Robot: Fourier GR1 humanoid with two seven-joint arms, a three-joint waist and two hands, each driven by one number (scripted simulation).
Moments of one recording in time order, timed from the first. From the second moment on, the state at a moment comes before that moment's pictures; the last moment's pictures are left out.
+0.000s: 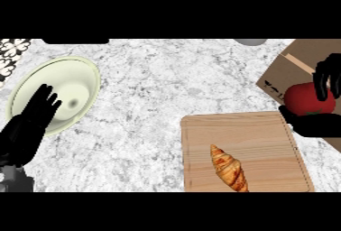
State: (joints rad) left arm -0.06 0.20 0.24 -1.66 0.20 -0.11 0.31; right arm -0.46 -0.28 -0.14 -2.04 0.95 0.61 0.39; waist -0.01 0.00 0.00
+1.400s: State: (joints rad) left arm -0.06 0.19 0.23 -1.65 0.19 -0.12 0.30; right arm -0.61 -0.56 -0.36 -1.22 0.93 0.21 -0.02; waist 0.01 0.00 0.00
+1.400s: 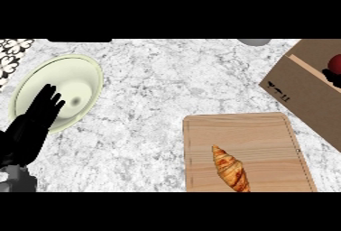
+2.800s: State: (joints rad) left arm -0.03 0.18 0.23 -1.66 0.19 -0.14 0.29; right arm -0.64 -0.63 -0.77 -0.79 0.47 0.18 -0.20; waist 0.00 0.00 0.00
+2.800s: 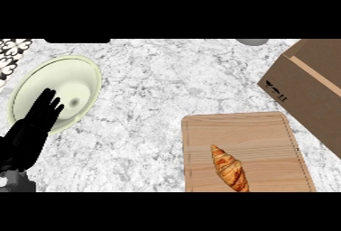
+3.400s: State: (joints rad) left arm -0.05 0.18 0.23 -1.66 0.19 -0.14 0.29; right arm -0.58 -0.90 -0.85 -0.48 0.33 0.35 -0.42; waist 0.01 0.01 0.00
